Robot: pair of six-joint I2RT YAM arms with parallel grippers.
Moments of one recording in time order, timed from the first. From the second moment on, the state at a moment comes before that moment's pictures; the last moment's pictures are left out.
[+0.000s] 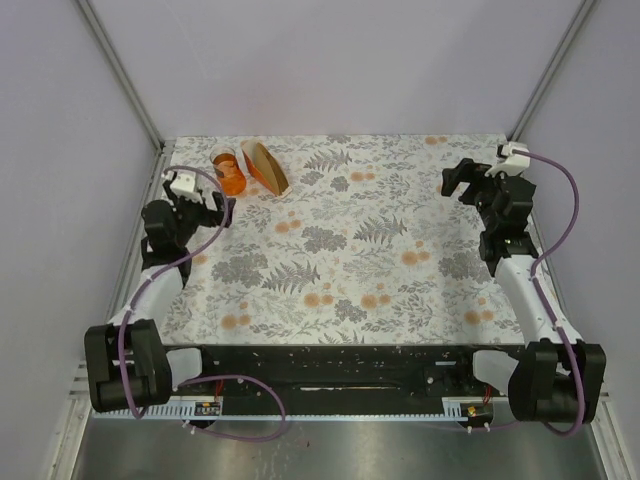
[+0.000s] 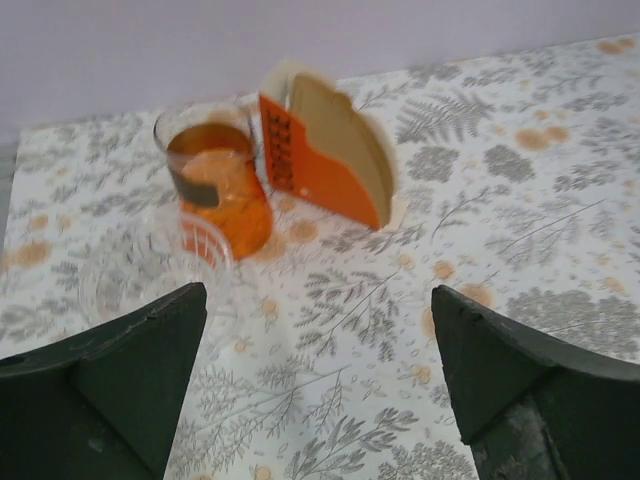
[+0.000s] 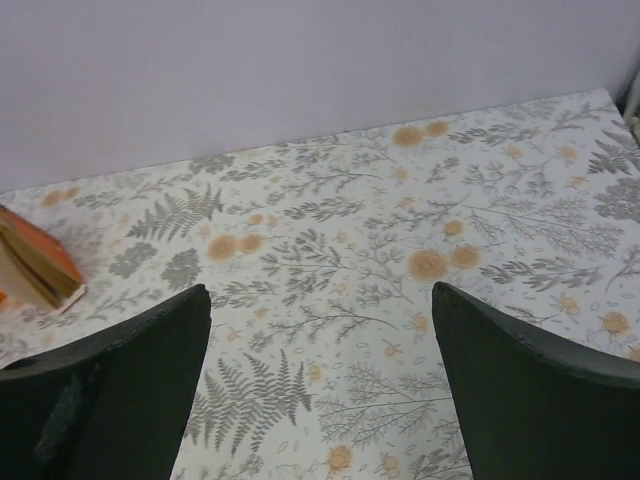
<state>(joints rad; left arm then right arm) 0.13 1.22 0.51 0.58 0.40 0.01 -0.04 1.17 0.78 0.31 -0.08 0.23</state>
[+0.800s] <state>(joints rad) -0.03 1.95 1.97 -0.76 0.31 0.31 -0.04 1.26 0.94 -0.12 -0.32 0.28</state>
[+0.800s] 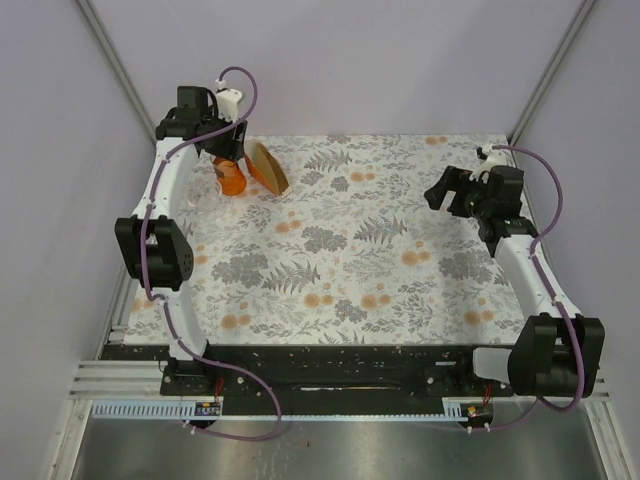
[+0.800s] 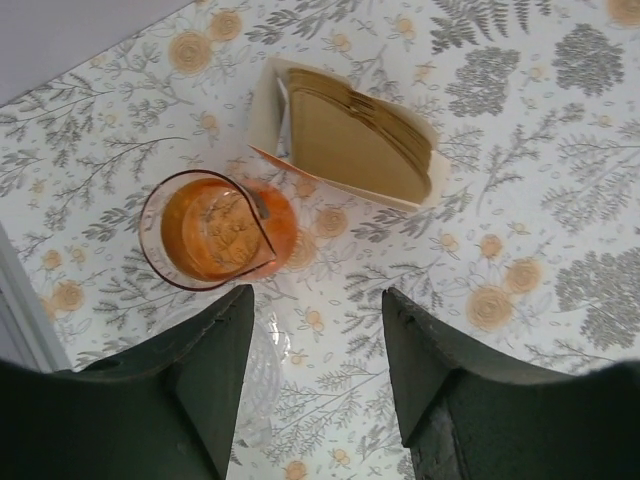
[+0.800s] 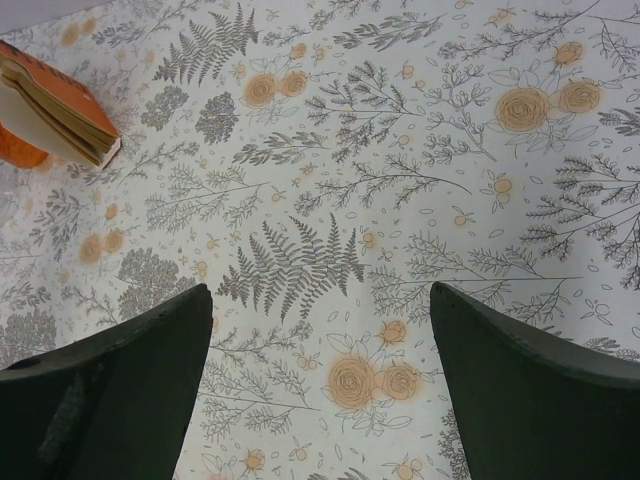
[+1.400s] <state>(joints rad) -0.05 2.23 2.17 -0.77 0.13 0.26 -0.04 1.36 0.99 -0.17 -0.32 0.26</state>
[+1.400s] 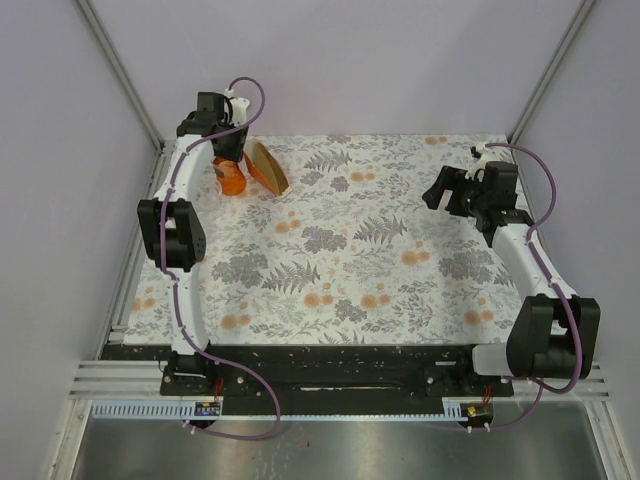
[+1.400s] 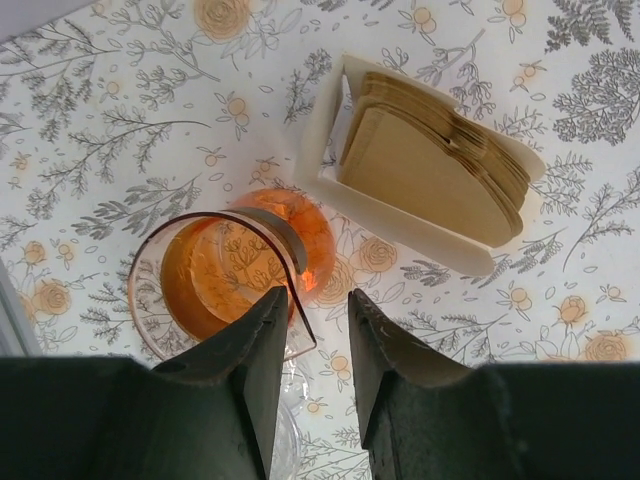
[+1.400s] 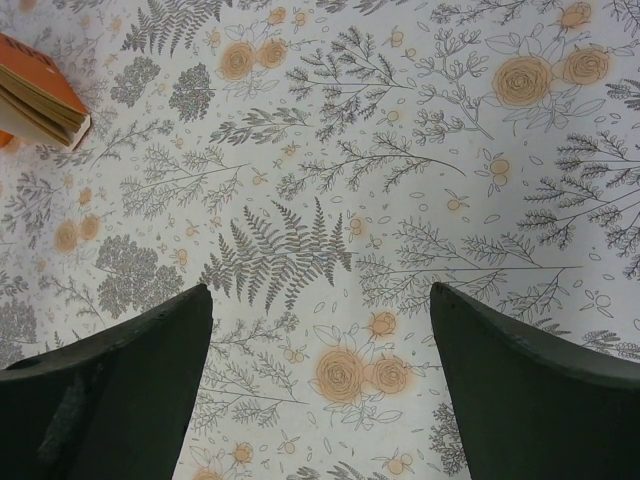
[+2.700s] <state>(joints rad) -0.07 1.83 1.89 -0.75 0.15 0.17 -0.04 1.30 1.01 -0.22 -0.30 0.26</state>
